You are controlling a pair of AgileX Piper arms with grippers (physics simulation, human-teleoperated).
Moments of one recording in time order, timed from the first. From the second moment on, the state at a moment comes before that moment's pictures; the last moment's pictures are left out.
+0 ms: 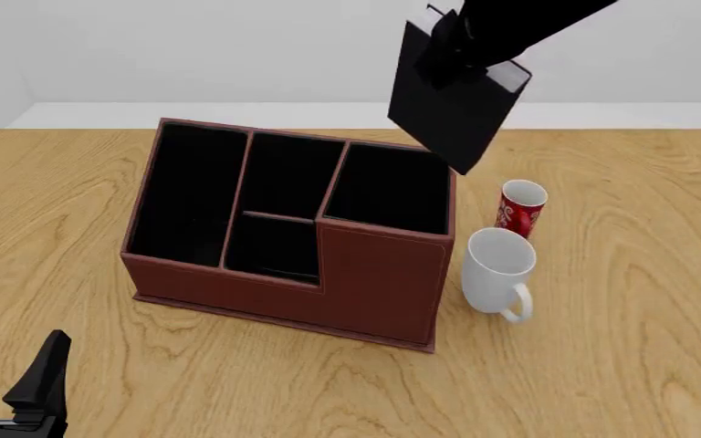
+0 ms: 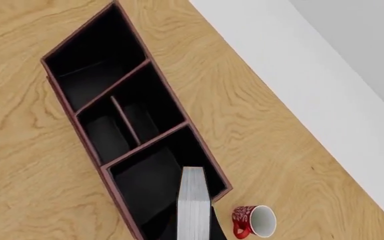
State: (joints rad) left arm 0.00 0.01 0.00 0.00 0.00; right arm 0.53 1.63 -2.07 1.22 -0.39
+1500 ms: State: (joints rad) left arm 0.00 0.01 0.00 0.00 0.00; right arm 0.59 1.79 -2.19 1.22 -0.30
